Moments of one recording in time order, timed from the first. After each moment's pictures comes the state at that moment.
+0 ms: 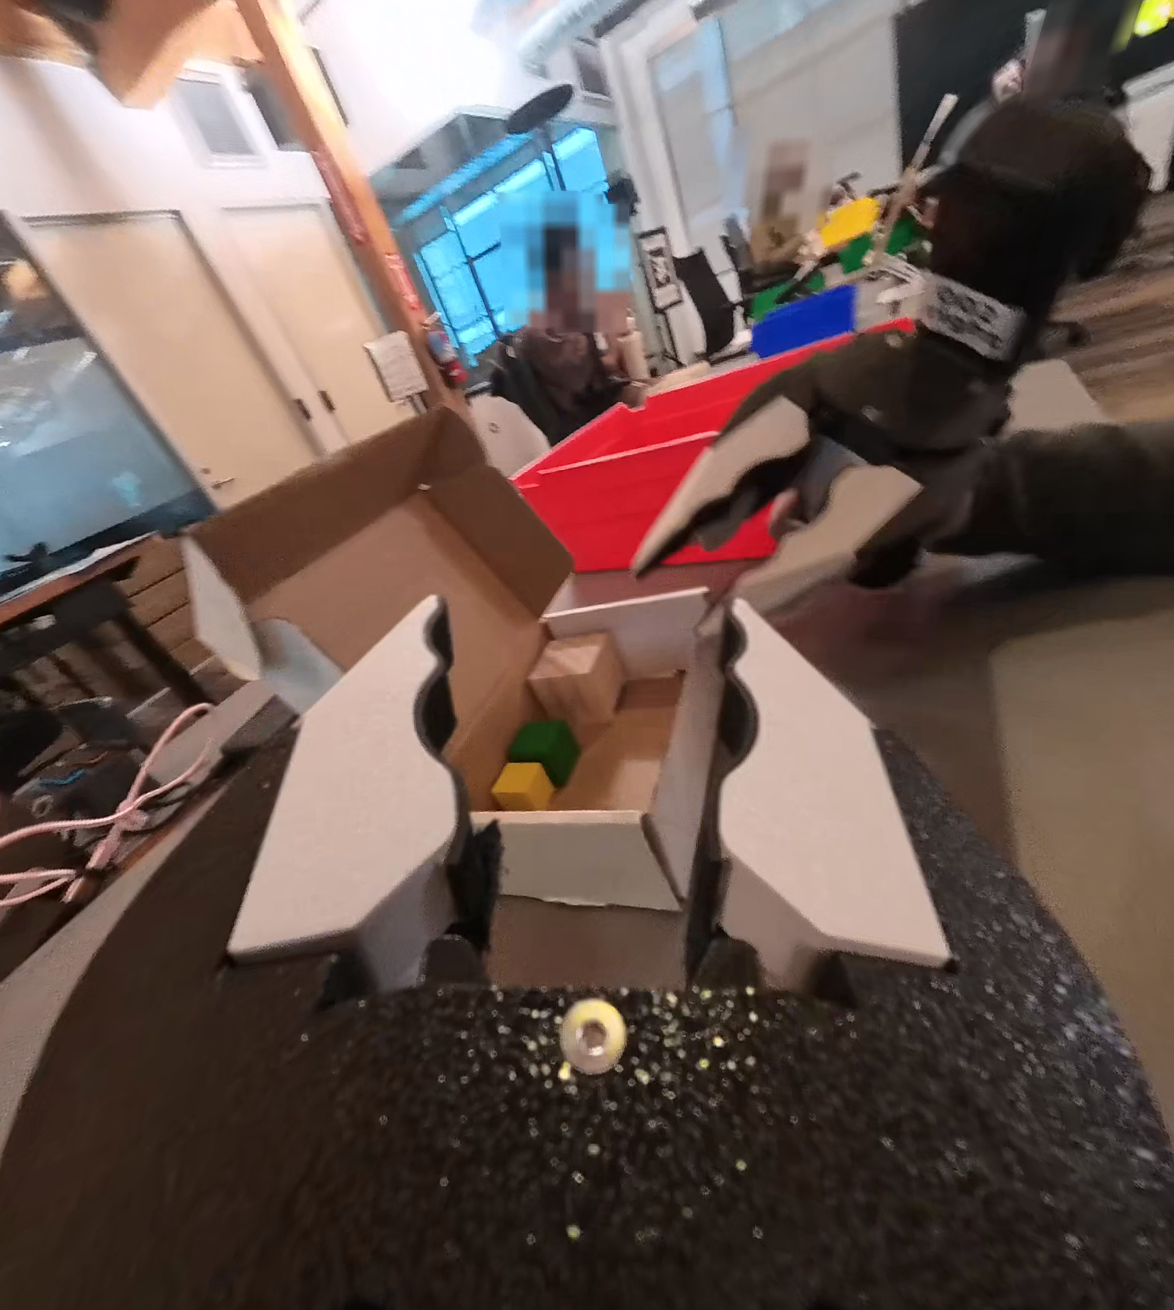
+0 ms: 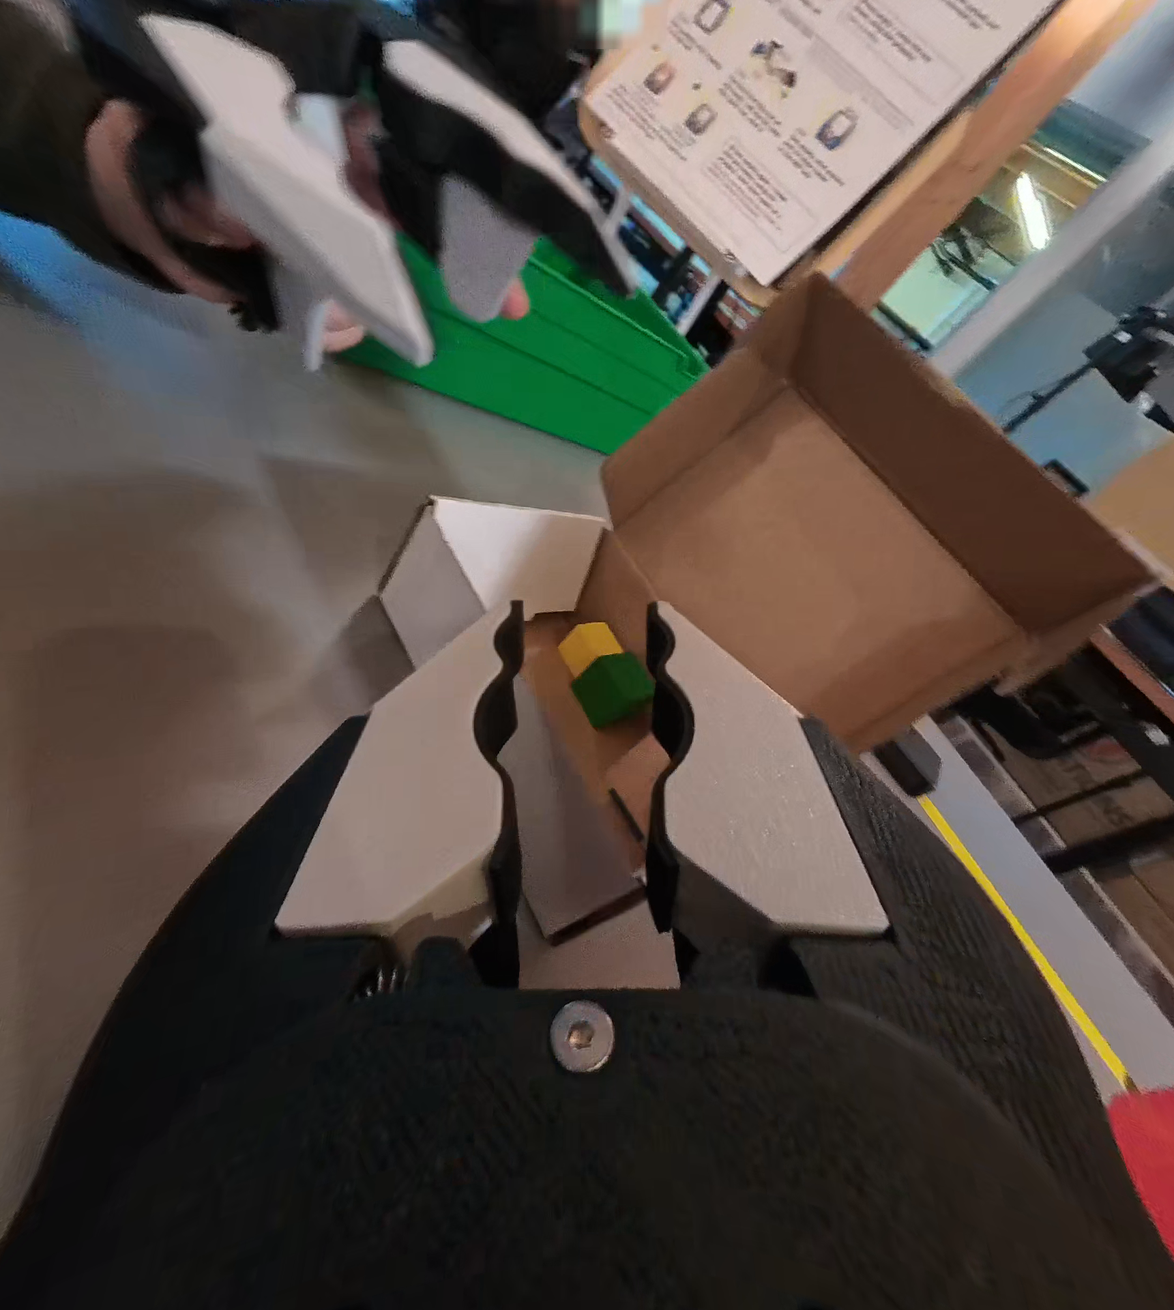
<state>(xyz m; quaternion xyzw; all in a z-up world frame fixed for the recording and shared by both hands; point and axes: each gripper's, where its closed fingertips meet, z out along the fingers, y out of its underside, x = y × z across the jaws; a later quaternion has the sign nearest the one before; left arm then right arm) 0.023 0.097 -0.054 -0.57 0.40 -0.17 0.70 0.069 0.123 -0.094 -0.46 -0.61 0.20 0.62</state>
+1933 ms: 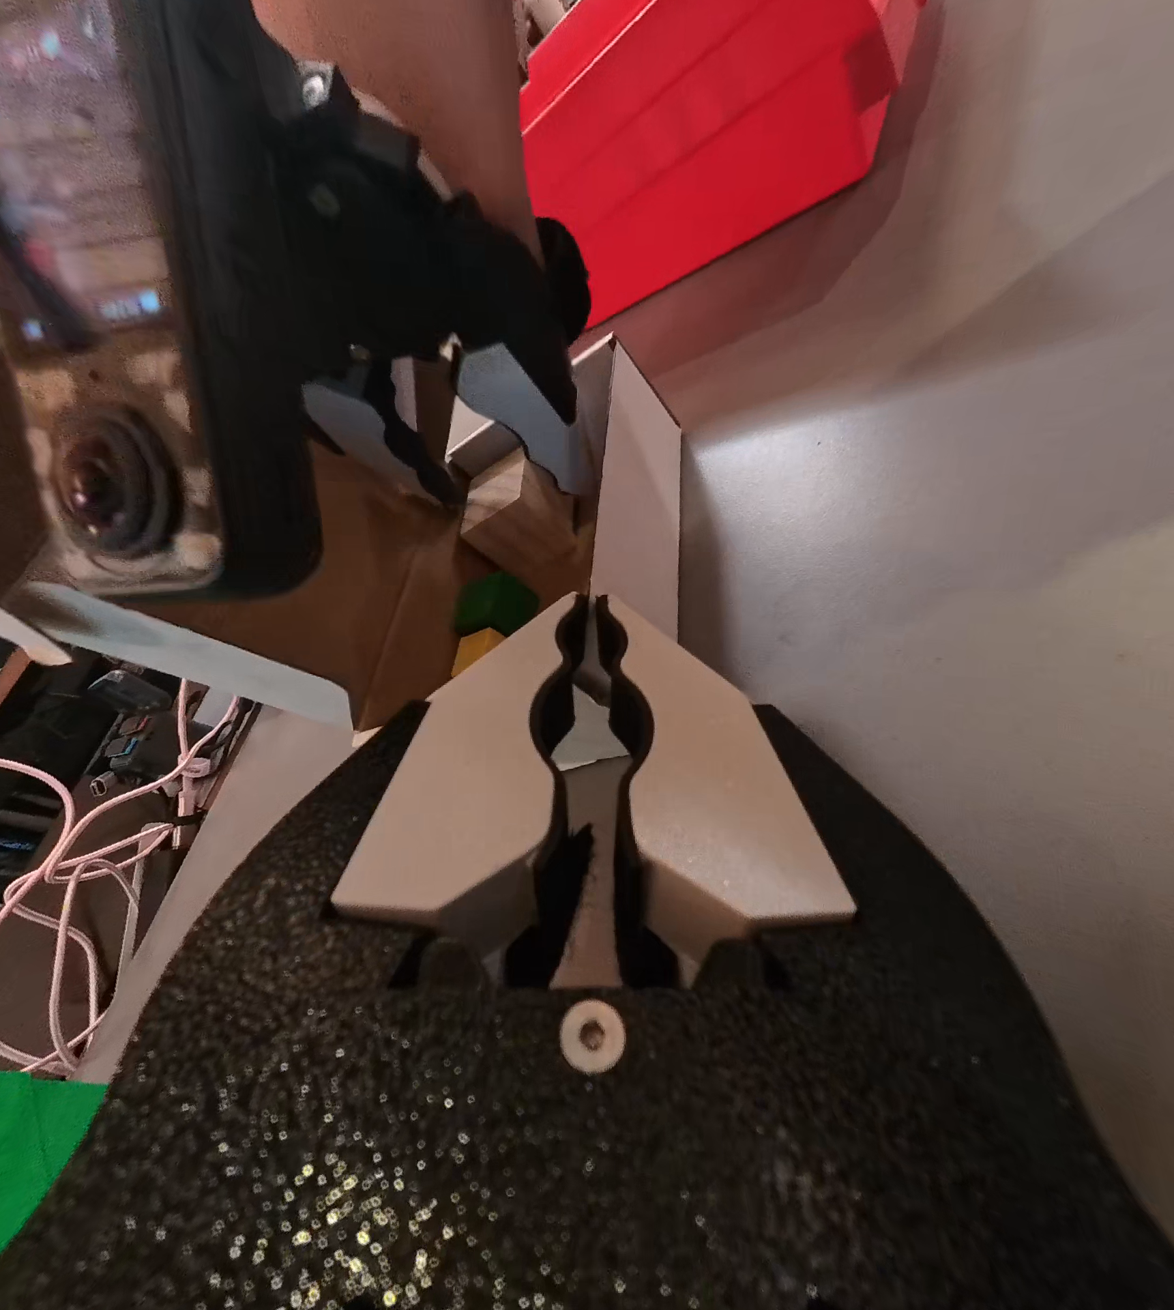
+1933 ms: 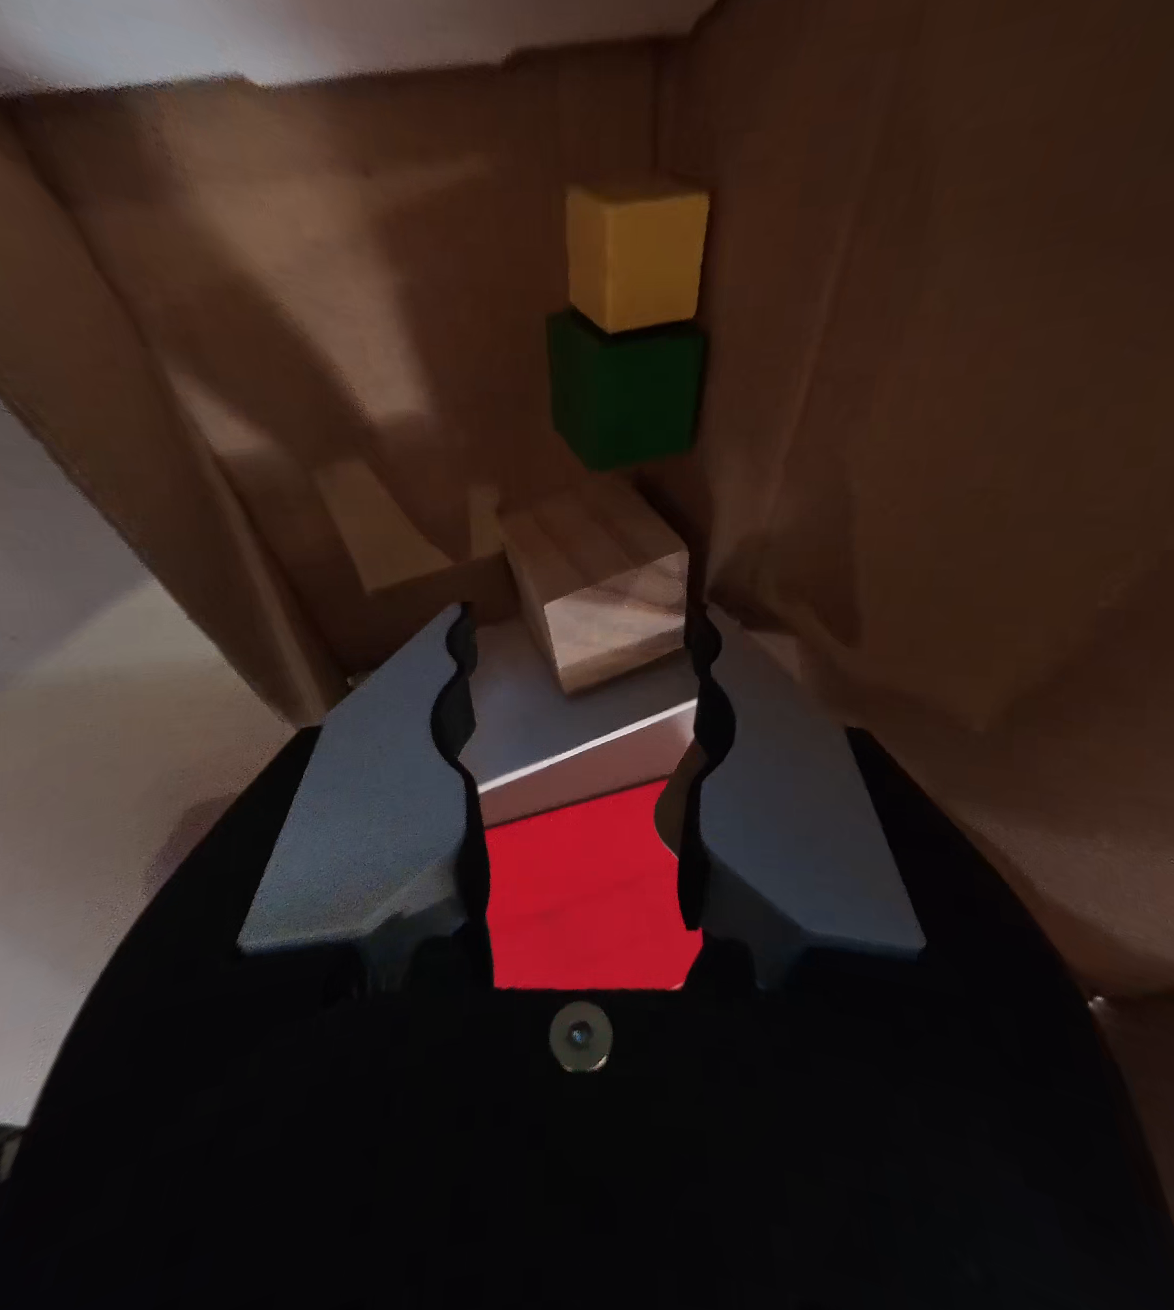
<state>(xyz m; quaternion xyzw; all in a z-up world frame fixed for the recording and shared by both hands) 0.037 0.104 -0.135 -0.61 0.53 0.00 0.59 0.087 0.212 -0.163 -0.54 -0.80 -0.23 0.10</state>
